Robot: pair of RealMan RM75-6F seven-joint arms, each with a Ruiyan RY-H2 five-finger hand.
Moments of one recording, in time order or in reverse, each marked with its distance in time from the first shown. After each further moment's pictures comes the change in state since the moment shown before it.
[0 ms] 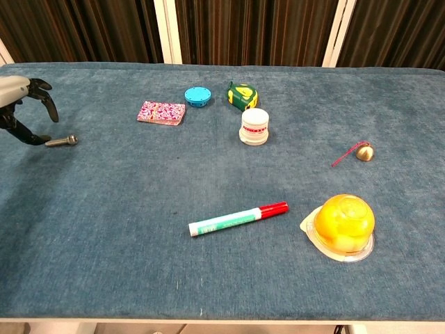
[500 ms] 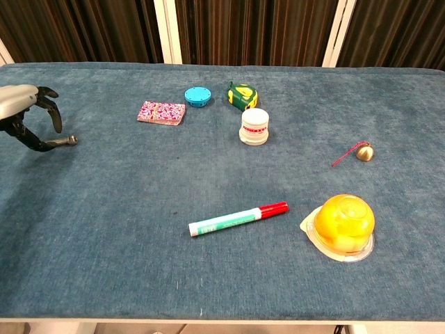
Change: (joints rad) left arm -0.020 -0.047 0.021 0.058 -0.011 -0.004 -0.009; right arm 0.001 -0.002 0.002 -0.001 0.009 -0.001 -0.001
